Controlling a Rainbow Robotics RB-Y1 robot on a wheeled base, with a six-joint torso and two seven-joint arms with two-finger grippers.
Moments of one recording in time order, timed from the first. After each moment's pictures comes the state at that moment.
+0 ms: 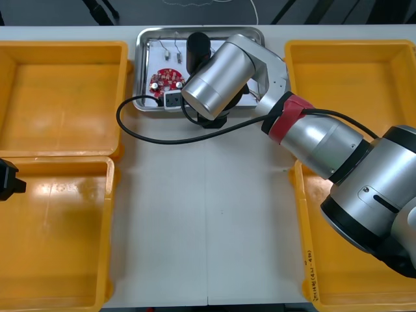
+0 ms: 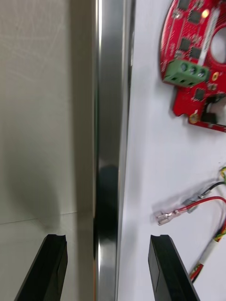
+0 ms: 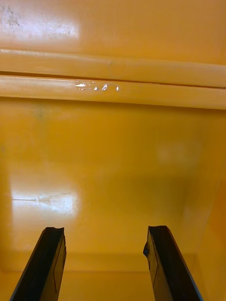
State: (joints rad) right arm -1.14 -0.18 0.70 -1.04 -0.40 1.21 2.32; left arm -0.09 0.74 0.35 -2.21 0.84 1.91 -1.26
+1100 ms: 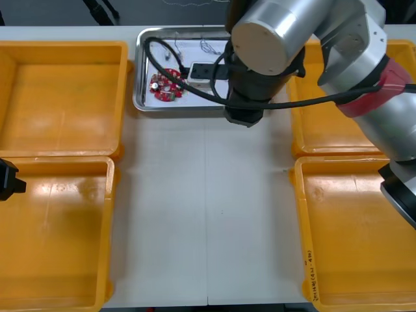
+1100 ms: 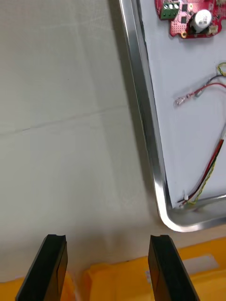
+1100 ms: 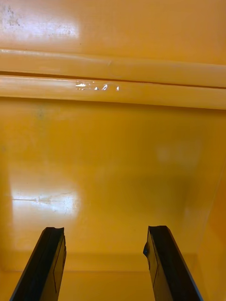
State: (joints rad) right arm -1.09 -0.45 0.56 -1.65 -0.74 1.78 1.97; left arm -0.09 0.74 0.35 -2.21 0.84 1.91 -1.26
